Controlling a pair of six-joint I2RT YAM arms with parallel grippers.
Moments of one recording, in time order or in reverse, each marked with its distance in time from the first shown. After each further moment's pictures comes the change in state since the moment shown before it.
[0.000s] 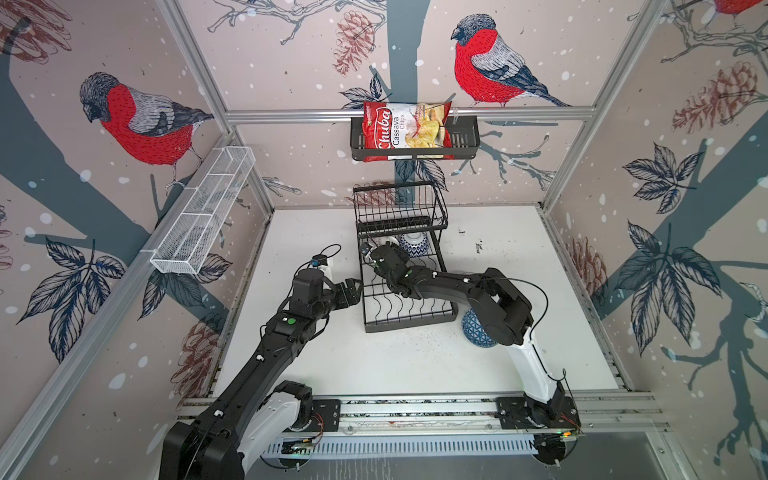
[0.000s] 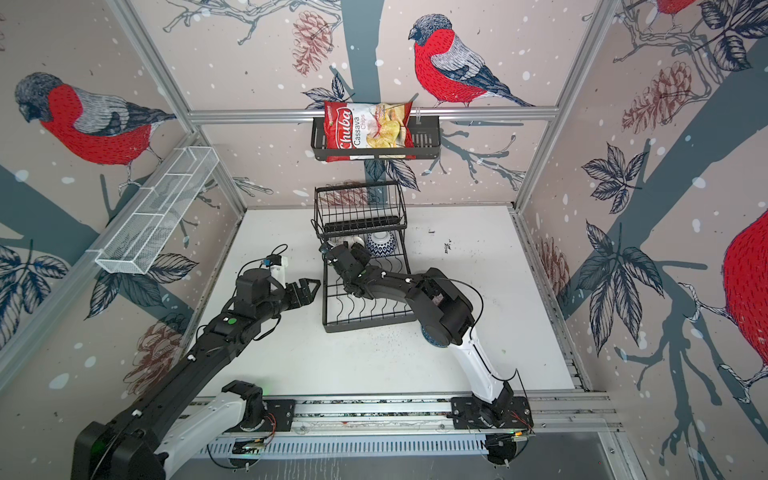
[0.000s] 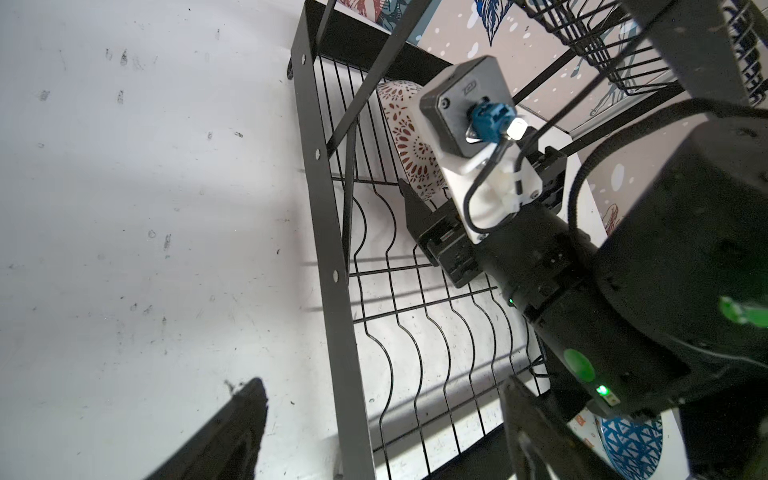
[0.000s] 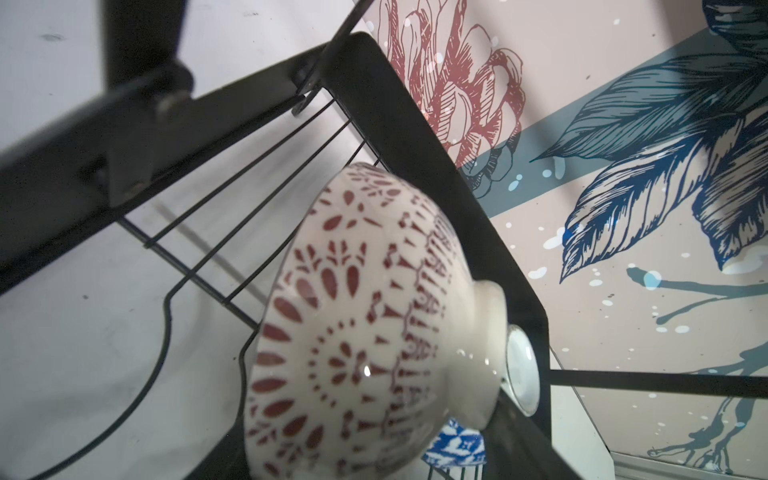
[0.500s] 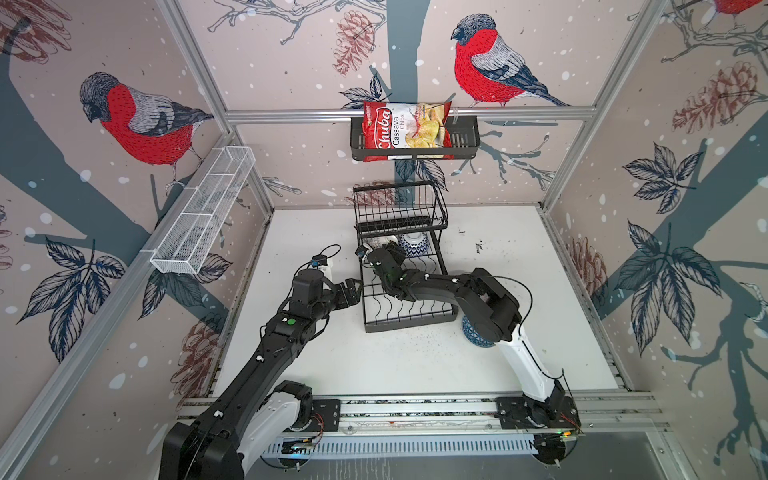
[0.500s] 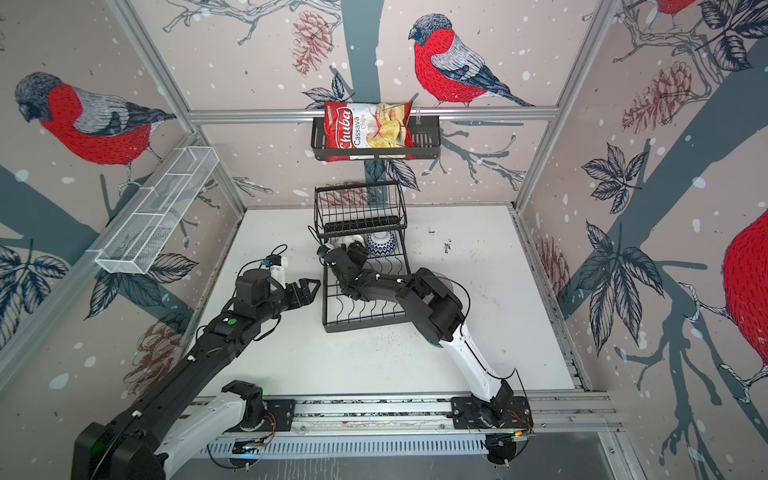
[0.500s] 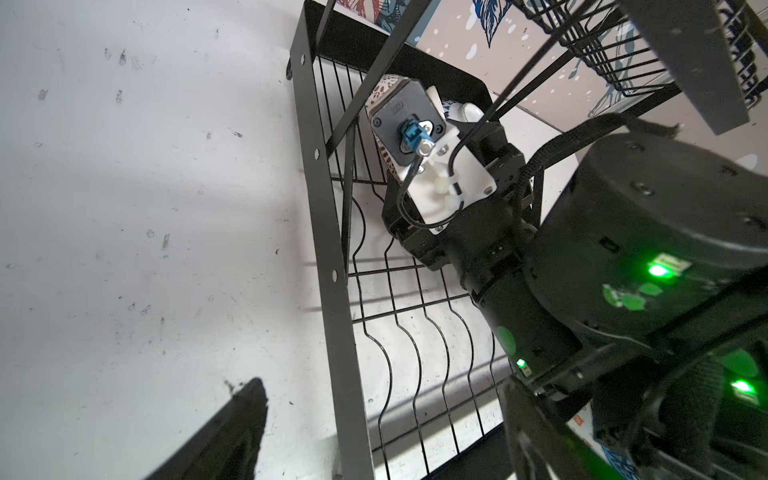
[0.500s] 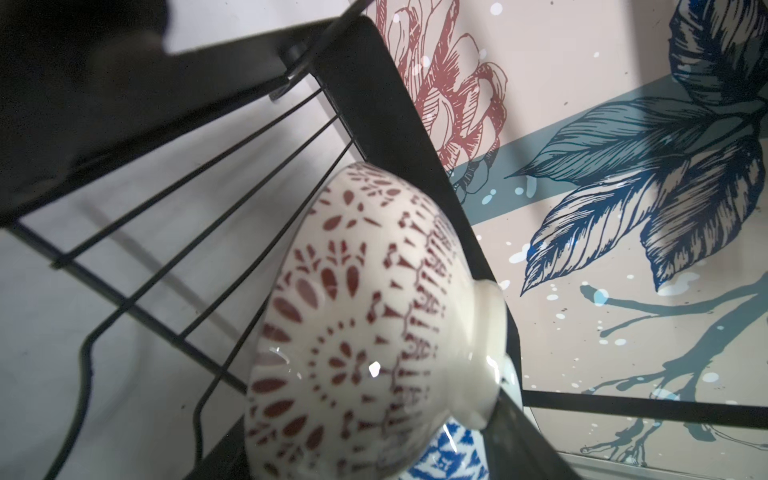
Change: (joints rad) left arm 0.000 -0.004 -0.005 0.007 0.002 -0.003; right arm 0.003 0.099 0.041 0.127 0.096 -0.172
